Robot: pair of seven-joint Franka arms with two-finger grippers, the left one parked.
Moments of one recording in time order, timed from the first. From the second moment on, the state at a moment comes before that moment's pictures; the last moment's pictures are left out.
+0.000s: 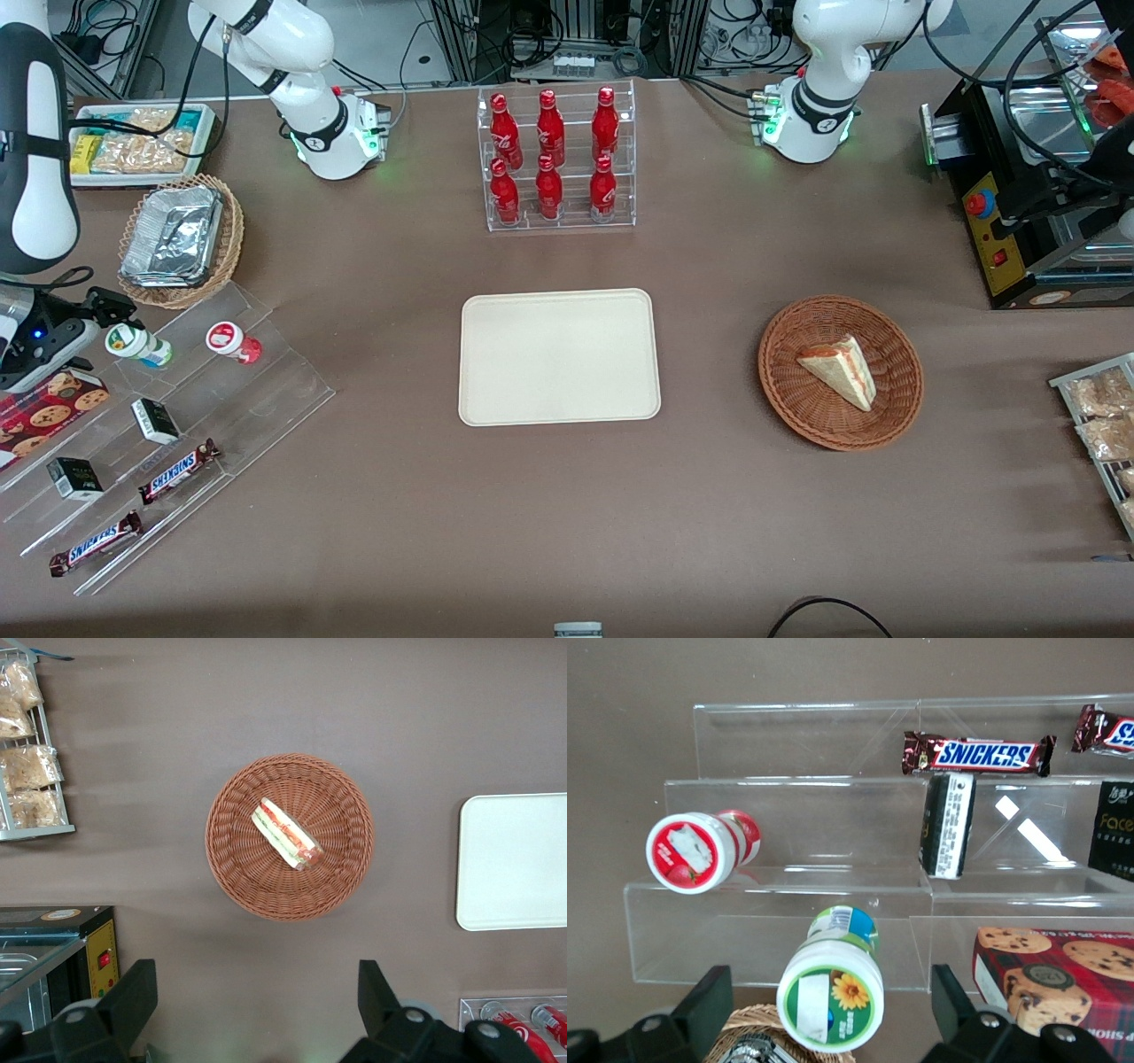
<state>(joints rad) -0.32 0.13 -0.02 -1.95 0.00 2.03 -1.07</state>
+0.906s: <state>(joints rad) -0.34 0.10 -0.02 -2.04 0.00 2.11 -1.10</state>
